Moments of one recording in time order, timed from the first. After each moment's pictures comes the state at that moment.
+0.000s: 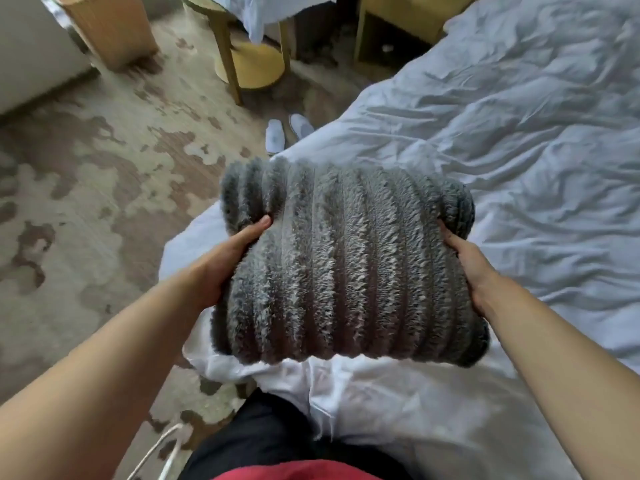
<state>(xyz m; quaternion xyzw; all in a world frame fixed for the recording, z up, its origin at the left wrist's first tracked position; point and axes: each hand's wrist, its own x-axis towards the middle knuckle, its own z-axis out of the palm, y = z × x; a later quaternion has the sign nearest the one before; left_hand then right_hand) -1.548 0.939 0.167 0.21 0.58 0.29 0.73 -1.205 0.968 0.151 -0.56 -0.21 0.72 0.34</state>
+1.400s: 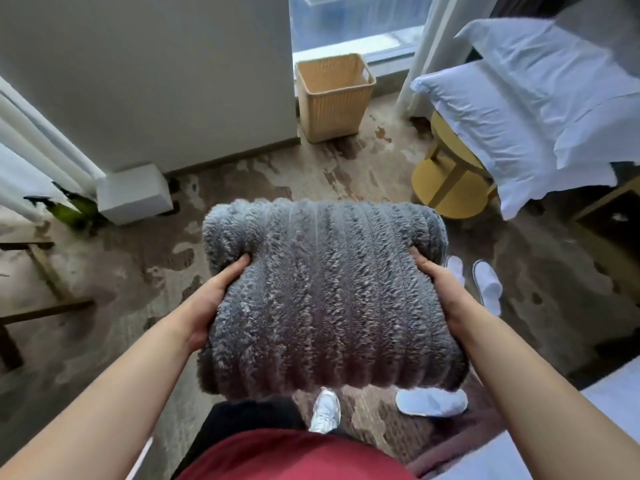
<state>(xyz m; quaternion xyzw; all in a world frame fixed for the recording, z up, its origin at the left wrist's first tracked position) -2.240 1.243 0.212 -0.01 0.56 0.49 0.67 -1.959 1.432 0.202 -0.44 -0.34 0.80 0.21</state>
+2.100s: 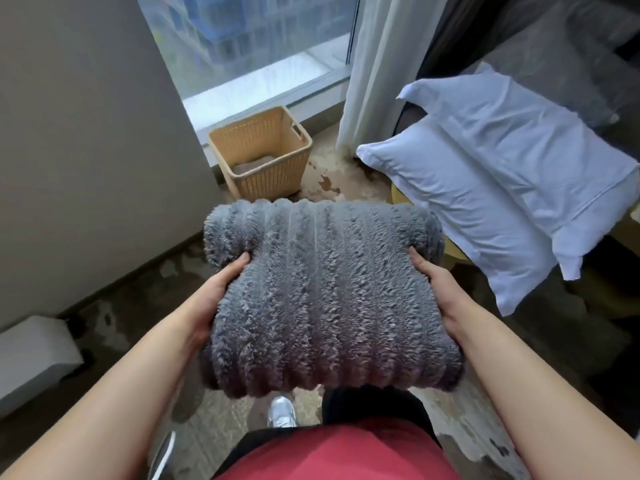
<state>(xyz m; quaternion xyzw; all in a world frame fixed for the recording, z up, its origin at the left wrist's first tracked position) -2.464 1.778 0.202 0.05 0.54 0.43 0.72 -2.142 1.878 0.199 -0.54 -0.26 0.75 0.27</state>
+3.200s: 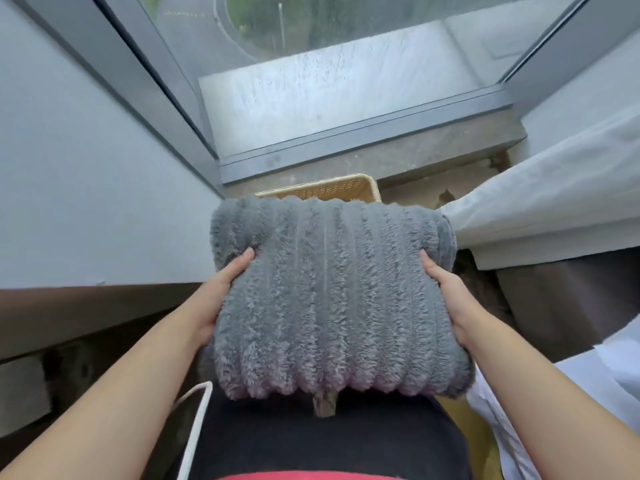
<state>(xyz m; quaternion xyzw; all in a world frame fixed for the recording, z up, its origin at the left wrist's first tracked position) -2.761 2.355 0.055 -0.16 0.54 0.46 0.69 -2.487 2.545 0.050 -0.58 -0.25 0.77 0.05</state>
